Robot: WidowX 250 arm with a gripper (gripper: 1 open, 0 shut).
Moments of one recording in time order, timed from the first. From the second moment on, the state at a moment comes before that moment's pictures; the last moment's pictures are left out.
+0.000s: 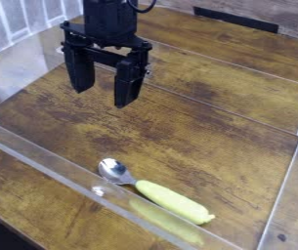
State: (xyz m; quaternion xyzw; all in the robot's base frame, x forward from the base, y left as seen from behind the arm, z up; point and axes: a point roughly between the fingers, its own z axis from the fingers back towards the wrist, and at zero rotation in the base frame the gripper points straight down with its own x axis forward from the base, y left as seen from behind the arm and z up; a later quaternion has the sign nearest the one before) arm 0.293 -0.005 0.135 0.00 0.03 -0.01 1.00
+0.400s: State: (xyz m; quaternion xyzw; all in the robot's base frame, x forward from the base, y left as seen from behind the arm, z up) arm 0.281 -0.004 0.114 0.00 0.06 -0.11 0.99
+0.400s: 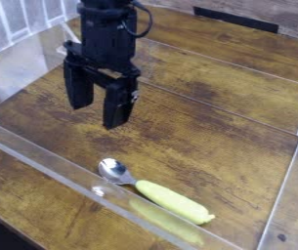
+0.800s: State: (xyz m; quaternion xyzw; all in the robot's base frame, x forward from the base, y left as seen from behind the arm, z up) arm 0.282 -0.001 0.108 0.00 0.05 -0.25 0.97
